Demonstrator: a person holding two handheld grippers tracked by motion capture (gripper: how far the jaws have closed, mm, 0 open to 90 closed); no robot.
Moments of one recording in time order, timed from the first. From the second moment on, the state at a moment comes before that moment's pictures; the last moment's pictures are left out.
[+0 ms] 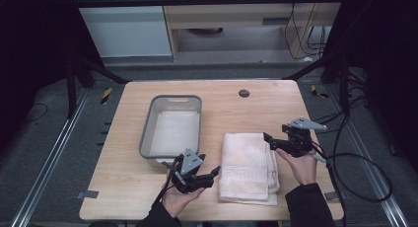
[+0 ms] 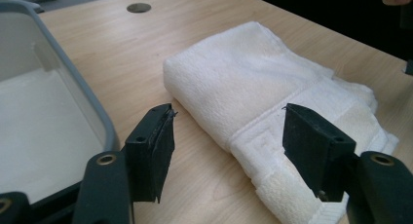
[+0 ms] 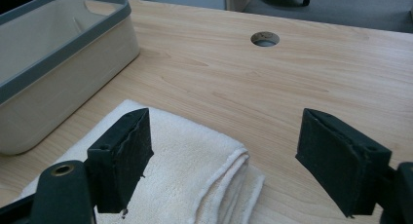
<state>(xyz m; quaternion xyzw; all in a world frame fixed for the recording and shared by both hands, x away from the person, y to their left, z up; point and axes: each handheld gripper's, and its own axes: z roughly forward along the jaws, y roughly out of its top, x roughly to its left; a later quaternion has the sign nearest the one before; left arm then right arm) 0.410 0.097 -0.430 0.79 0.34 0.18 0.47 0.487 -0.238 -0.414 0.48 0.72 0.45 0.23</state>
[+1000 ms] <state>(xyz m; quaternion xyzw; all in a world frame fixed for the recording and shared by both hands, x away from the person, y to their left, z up) 0.423 0.063 -0.480 0.83 0.35 0.14 0.41 0.502 -0.230 -0.462 0.50 0.74 0.39 0.19</state>
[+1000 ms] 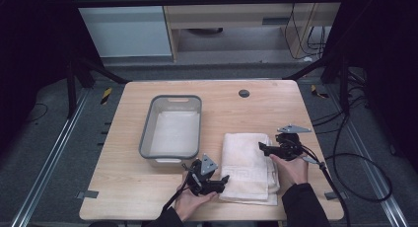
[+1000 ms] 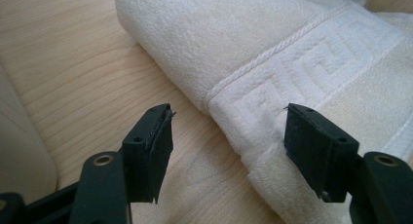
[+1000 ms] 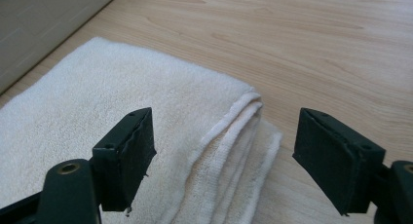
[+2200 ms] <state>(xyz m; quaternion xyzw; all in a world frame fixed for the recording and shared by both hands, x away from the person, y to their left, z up) 0.437 0.052 -0.499 0.84 0.37 0.07 0.39 0.508 -0.229 -0.493 0.55 0.74 0.38 0.10</state>
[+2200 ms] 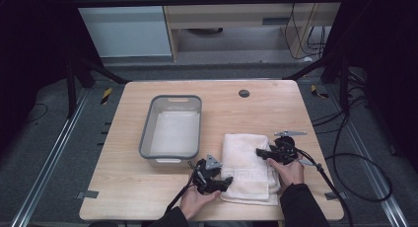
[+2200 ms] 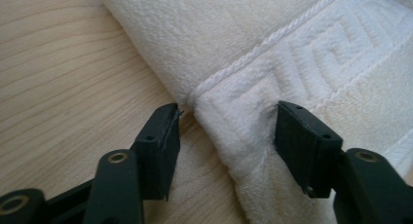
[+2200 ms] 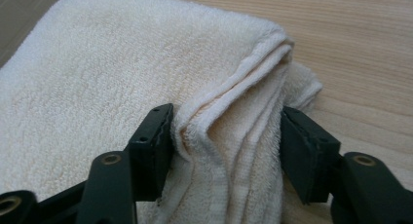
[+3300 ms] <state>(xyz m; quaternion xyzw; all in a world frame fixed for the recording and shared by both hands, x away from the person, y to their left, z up) 0.436 0.060 -0.491 0.82 0.37 0.02 0.43 0.498 -0.231 -0.466 0.53 0.74 0.42 0.08</state>
